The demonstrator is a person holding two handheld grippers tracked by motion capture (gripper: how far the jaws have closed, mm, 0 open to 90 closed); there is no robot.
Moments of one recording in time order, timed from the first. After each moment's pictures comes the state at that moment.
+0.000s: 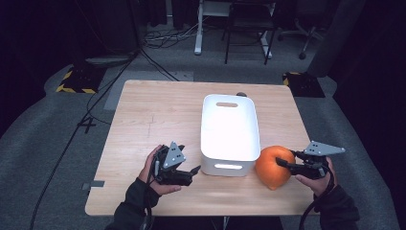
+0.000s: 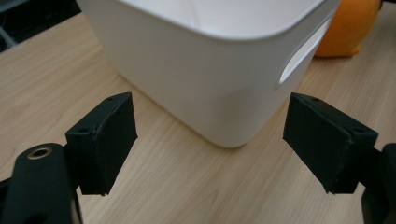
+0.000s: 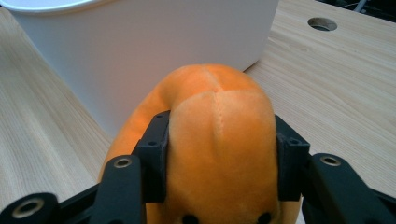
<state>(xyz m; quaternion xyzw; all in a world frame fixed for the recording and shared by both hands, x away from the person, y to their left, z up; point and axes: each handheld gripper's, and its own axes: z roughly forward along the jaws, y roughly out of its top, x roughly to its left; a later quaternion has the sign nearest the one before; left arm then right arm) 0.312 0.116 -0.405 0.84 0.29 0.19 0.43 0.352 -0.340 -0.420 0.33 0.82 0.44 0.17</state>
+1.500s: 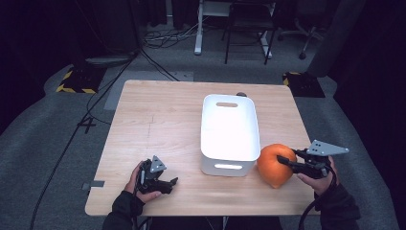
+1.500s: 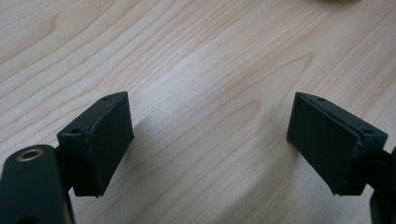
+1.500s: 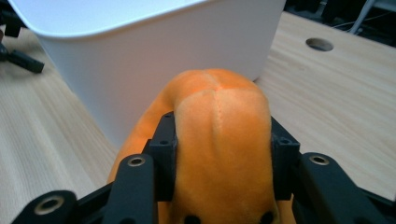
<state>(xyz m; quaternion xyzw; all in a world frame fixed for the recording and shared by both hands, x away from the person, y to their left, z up) 0.326 0.167 -0.502 0.85 0.39 0.14 0.34 0.349 -0.341 -0.410 0.31 0.81 0.47 0.18</state>
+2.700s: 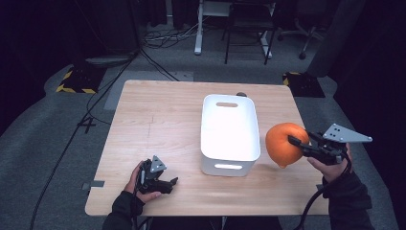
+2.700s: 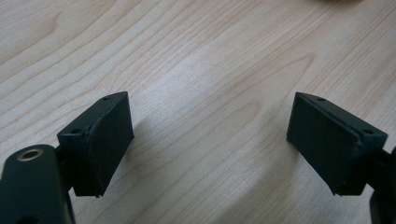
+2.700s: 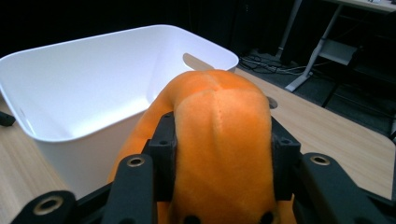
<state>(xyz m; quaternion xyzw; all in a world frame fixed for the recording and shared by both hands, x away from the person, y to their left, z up) 0.325 0.167 -0.503 0.84 0.39 0.14 0.34 0.357 -0.346 -0.349 0.31 0.77 0.49 0.26</state>
